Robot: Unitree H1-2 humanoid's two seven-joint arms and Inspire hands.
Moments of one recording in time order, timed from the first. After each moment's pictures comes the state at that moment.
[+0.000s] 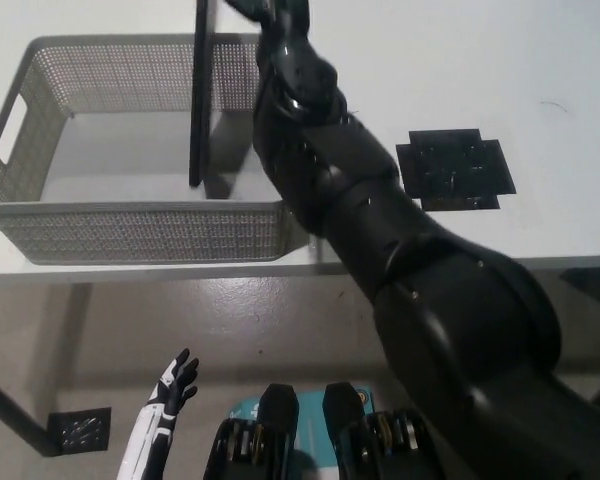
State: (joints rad) left_arm 0.08 0.06 -0.03 0.17 0.08 -0.34 -0.02; right_arm -1.50 0.23 -0.13 1.33 0.30 -0.20 -0.37
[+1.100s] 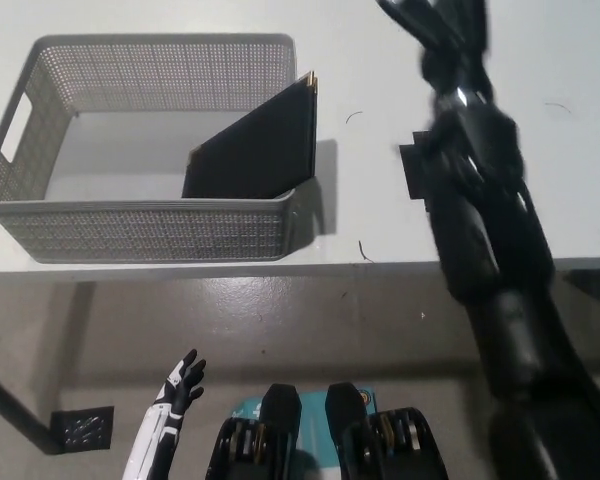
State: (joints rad) left_arm 0.07 0.06 -0.04 0.18 0.09 -0.33 -0.03; right_arm -0.89 0.04 -0.09 0.50 0.27 -0.12 -0.20
